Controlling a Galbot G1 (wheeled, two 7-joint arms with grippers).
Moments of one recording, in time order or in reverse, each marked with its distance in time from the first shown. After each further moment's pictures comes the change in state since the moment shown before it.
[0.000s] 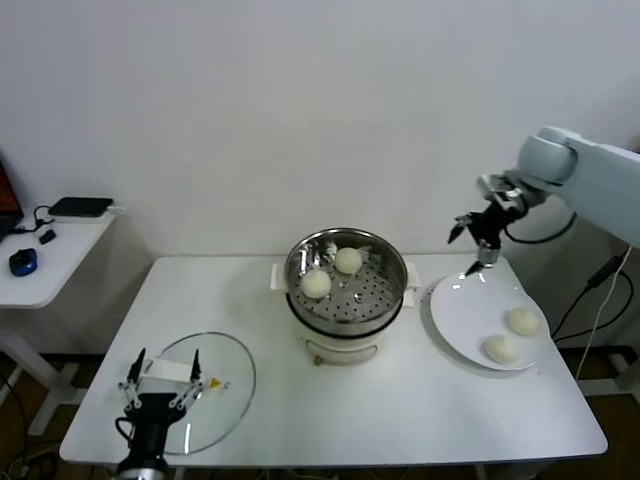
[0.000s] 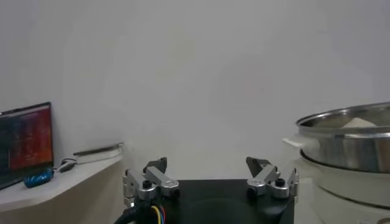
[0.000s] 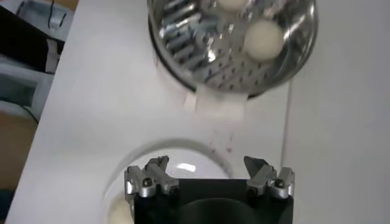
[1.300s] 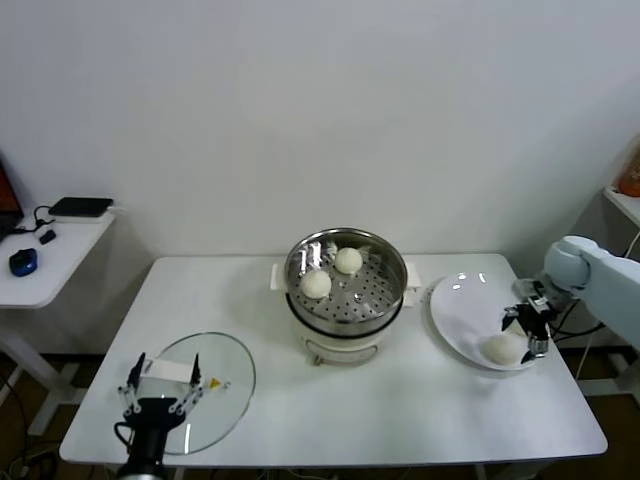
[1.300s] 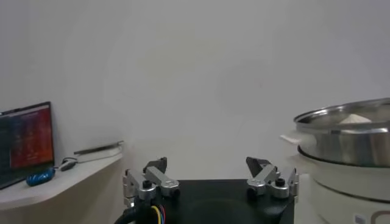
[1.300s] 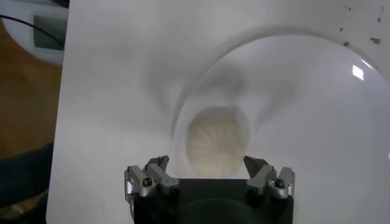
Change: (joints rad) left arm 0.025 0.000 -0.002 -0.006 0.007 -0.006 -0.002; right arm -0.519 -0.066 0.357 -0.129 -0.407 0.068 0.010
